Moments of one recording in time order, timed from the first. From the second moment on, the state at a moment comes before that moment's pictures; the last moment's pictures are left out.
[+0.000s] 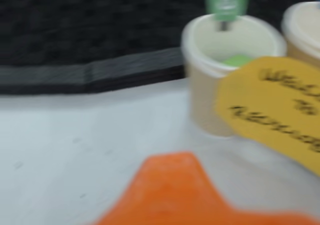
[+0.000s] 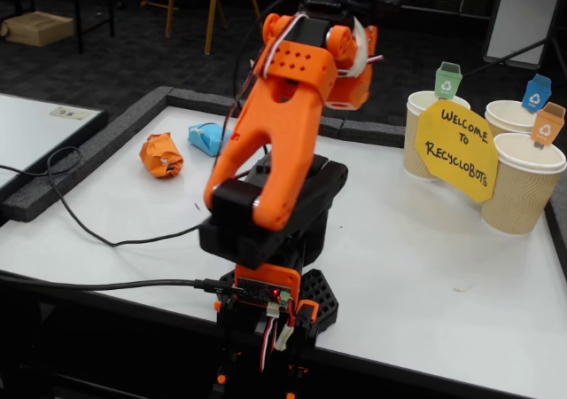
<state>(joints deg) 7.6 181.1 140.6 76.9 -10.4</state>
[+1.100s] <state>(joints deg) -36.3 181.0 146.9 75.8 -10.4</state>
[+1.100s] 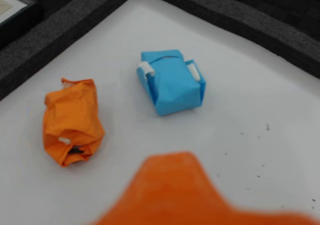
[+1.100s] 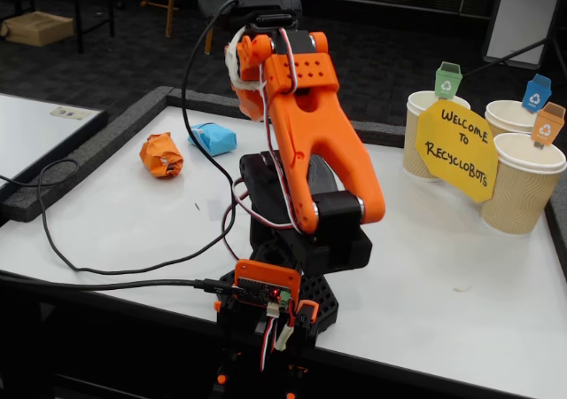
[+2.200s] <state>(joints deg) -29.7 107.8 121.8 52.8 -10.4</state>
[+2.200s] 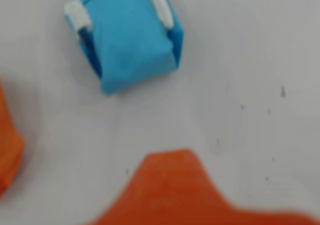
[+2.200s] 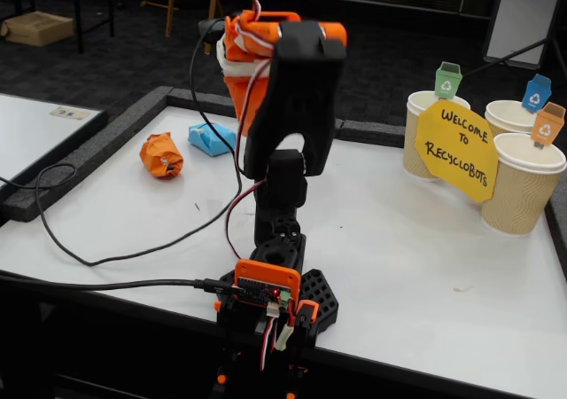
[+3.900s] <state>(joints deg) -32.9 65.3 80.9 55.5 -10.4</state>
